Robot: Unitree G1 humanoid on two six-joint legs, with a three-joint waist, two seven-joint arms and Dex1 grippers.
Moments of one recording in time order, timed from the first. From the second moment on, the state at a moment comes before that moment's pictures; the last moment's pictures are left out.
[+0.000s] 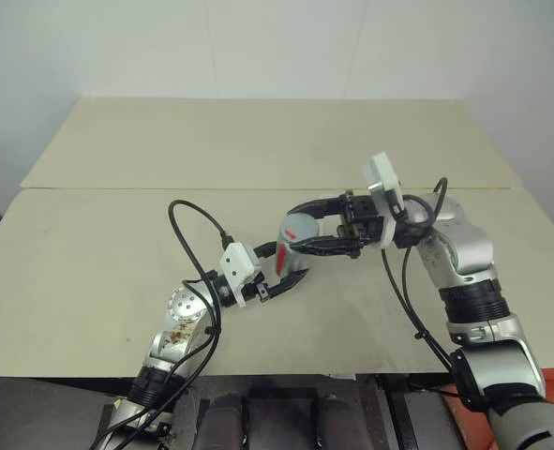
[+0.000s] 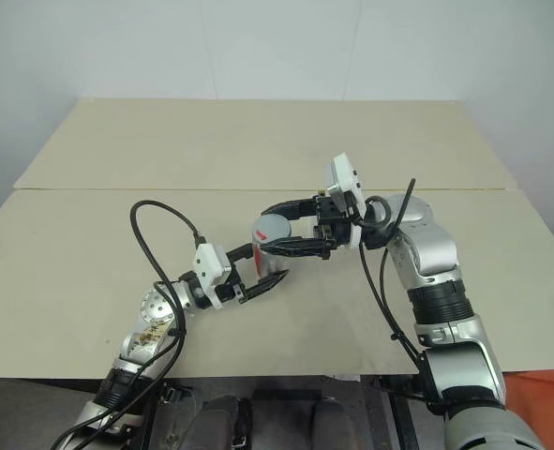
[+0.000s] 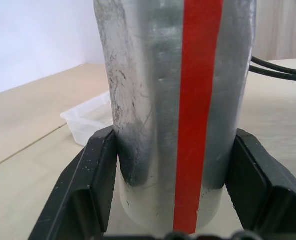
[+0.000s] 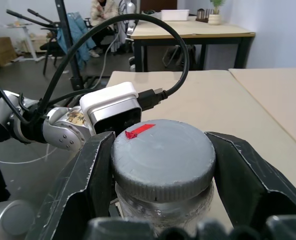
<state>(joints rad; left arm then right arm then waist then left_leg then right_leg) -0.27 0.25 -0.19 0.03 -0.21 -0.13 -0.84 -0.76 -0.47 0.10 0.13 0.55 0.37 1.39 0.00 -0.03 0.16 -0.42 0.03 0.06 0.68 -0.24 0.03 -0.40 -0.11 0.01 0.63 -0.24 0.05</state>
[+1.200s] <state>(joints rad) -0.27 0.29 -0.14 -0.03 -0.20 -0.04 -0.75 -0.21 -0.61 -0.21 -0.02 0.35 0.56 0.62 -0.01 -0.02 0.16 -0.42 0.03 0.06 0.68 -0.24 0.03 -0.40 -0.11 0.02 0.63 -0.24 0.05</state>
